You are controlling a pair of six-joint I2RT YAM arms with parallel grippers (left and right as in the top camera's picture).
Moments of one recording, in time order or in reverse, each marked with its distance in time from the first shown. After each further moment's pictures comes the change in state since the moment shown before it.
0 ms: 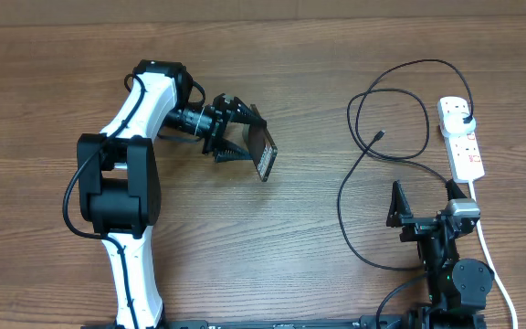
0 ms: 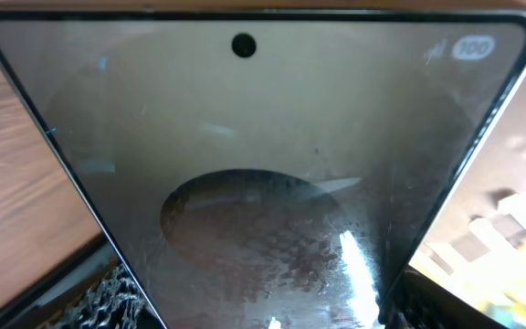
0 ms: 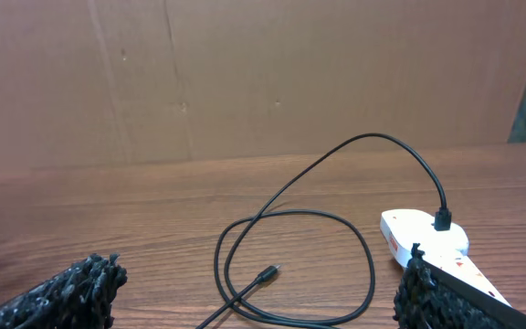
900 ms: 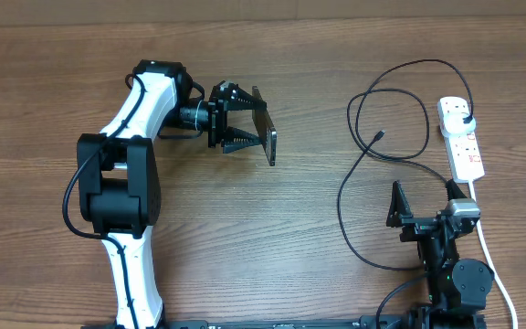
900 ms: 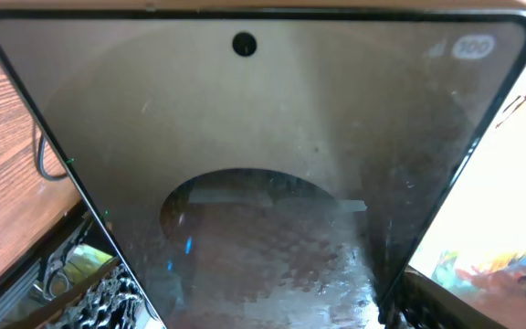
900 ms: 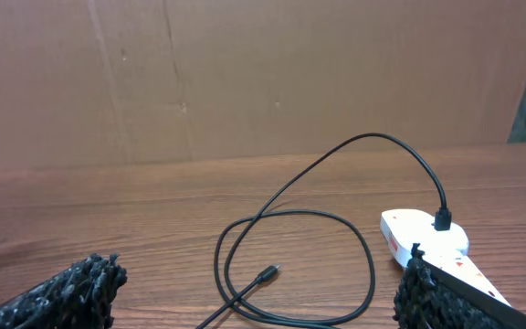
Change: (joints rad) left arm 0.000 0.000 0.000 -0.015 0.251 0.114; right arm 0.000 0.000 0.000 0.000 0.000 0.000
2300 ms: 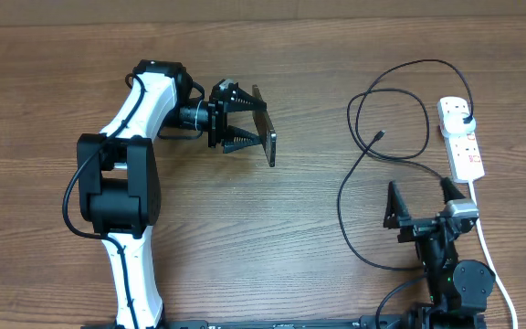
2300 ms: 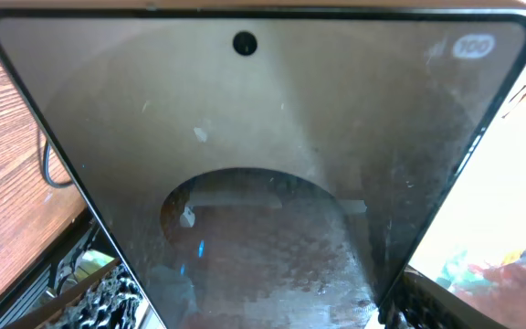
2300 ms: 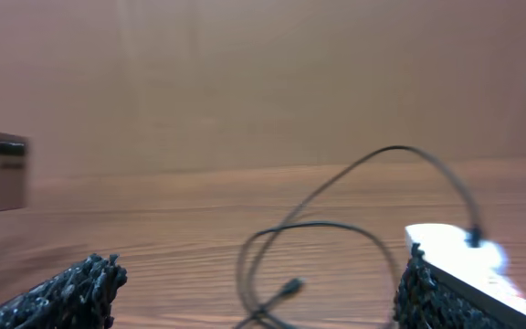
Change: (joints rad) left arm 0.000 0.000 0.000 0.000 -0.001 0.039; right arm 0.000 0.000 0.000 0.034 -0.101 0.057
